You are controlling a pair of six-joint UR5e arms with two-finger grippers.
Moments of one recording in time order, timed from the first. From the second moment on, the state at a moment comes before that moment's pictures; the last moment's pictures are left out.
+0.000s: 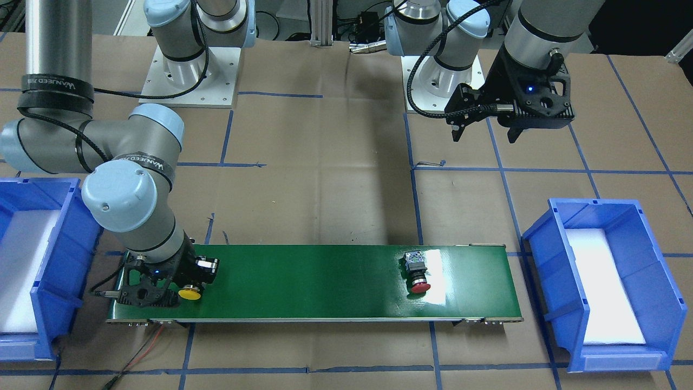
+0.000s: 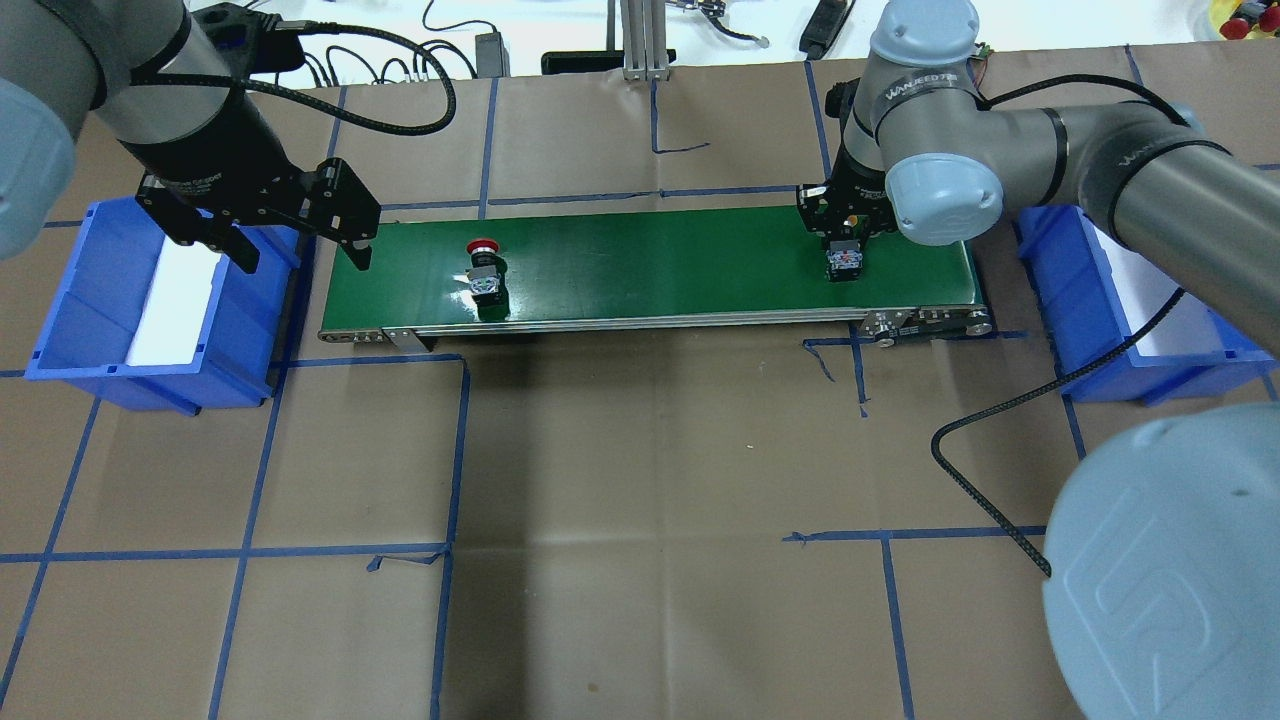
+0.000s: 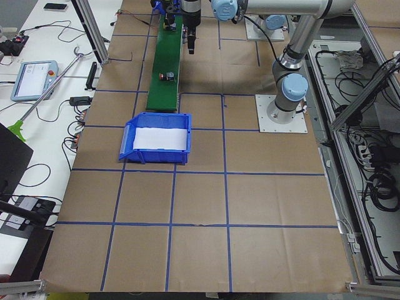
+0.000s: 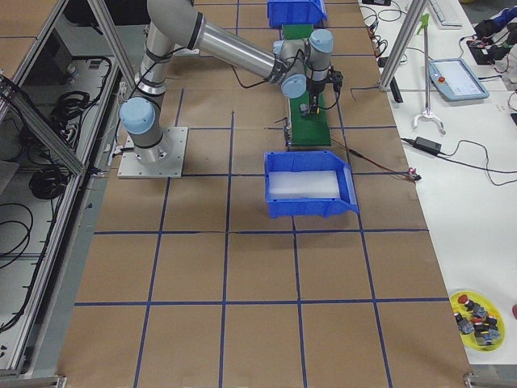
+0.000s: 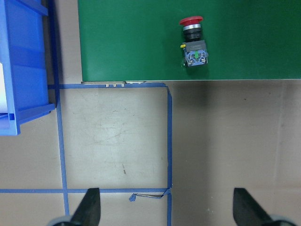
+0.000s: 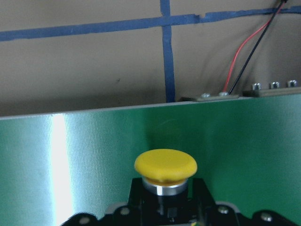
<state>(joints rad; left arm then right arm) -1.52 -1.54 -1.60 -1.58 1.58 0.06 1.58 -1.12 1.59 -2.13 -1.57 0.09</state>
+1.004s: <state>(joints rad) -1.52 -1.55 -1.60 -1.57 1.58 0.06 1.18 -1.17 1.27 -1.73 -1.57 -0.40</state>
